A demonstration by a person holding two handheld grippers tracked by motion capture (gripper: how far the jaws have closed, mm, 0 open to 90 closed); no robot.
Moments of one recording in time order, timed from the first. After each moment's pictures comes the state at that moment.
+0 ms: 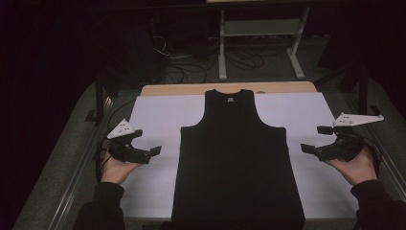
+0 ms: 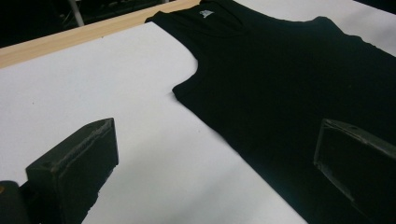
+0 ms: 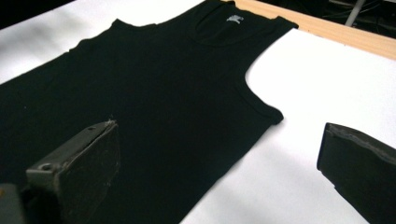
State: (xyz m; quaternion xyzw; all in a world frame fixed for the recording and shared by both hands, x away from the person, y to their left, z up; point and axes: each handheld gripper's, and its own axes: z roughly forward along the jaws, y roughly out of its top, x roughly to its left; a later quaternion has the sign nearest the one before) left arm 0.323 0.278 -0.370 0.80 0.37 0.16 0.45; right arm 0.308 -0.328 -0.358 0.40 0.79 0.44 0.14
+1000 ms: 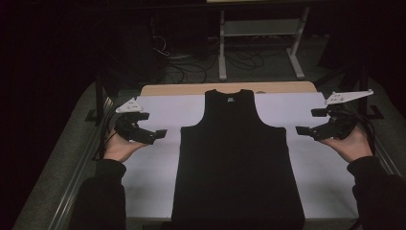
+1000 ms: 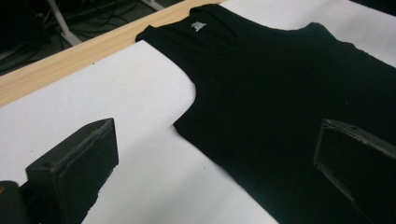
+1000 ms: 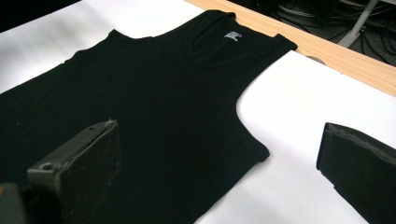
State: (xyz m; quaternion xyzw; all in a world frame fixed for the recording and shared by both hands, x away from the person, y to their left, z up) left arm 0.368 0.258 -0.334 0.82 0.34 0.14 0.43; right arm 0.355 -0.319 -0.328 0.38 0.81 0.42 0.13
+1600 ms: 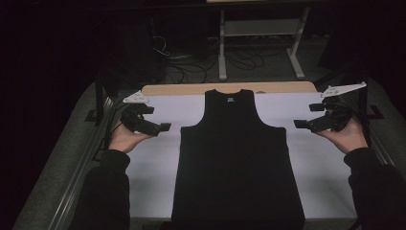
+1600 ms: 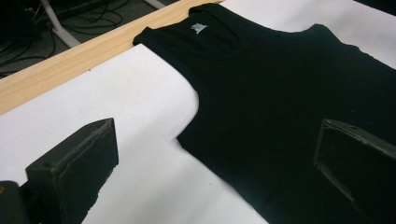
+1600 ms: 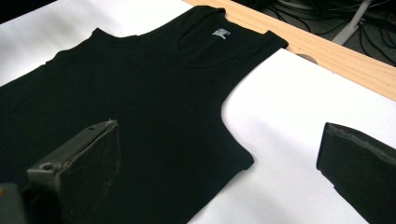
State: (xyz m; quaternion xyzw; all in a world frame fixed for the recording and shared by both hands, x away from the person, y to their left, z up) left arm 0.394 0.249 -0.330 0.83 0.33 0.13 0.42; right arm 0.382 -0.322 -0.332 0.39 0.82 0.41 0.12
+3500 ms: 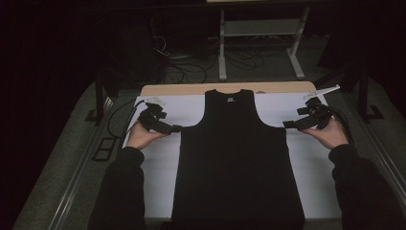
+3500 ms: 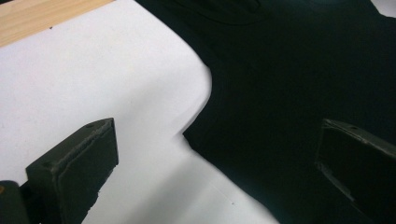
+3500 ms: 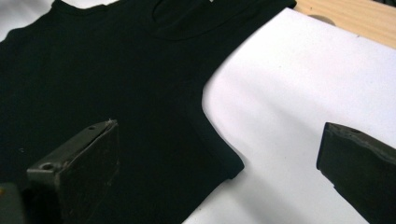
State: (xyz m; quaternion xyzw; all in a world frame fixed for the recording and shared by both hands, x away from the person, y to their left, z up) left arm 0.444 0.229 -0.392 0.85 0.35 0.08 0.39; right arm 0.432 -0.314 -0.389 0.41 0.82 0.38 0.08
